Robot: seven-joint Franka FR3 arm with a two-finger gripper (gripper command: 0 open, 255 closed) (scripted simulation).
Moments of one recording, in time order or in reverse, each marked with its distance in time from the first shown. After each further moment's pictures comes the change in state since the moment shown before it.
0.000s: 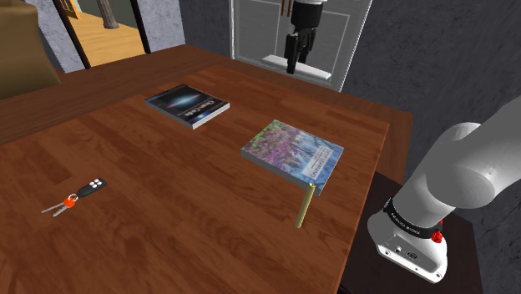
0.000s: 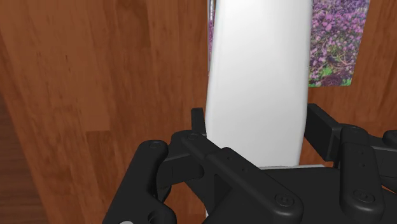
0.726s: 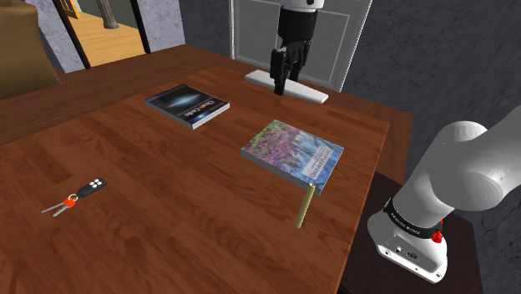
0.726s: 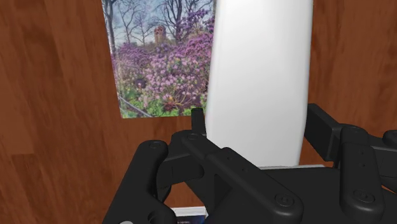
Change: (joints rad) arm 0.102 -0.129 0.179 -0.104 0.079 -0.017 0.249
